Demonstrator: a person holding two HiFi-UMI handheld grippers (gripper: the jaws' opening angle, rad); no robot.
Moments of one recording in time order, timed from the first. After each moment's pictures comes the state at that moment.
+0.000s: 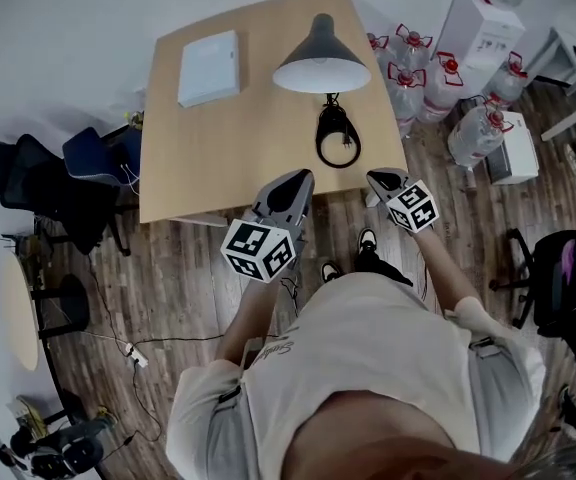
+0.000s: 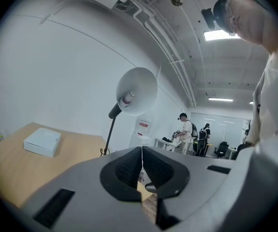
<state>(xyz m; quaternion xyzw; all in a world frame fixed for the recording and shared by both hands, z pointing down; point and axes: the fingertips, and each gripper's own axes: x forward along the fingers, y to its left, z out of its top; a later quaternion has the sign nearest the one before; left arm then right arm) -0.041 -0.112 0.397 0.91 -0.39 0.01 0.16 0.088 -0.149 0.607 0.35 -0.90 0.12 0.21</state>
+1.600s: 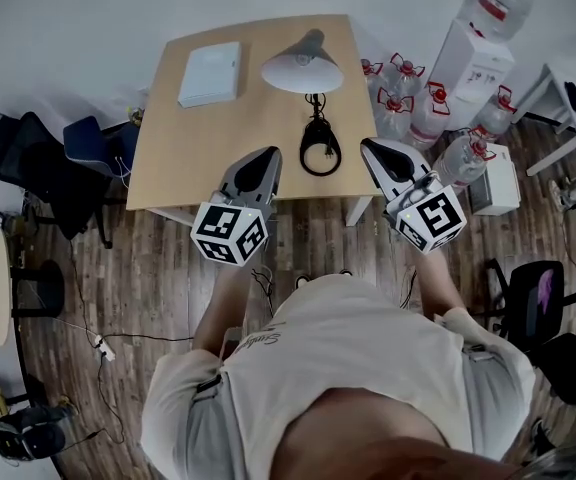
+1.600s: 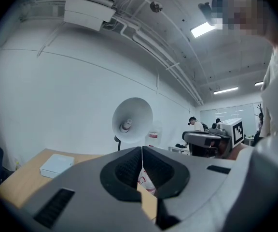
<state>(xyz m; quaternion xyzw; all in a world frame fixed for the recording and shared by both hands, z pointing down) -0.041 -0.097 0.325 0.88 -0.46 0.00 0.06 0.105 -0.089 0.304 0.36 -0.93 -0.10 -0.01</state>
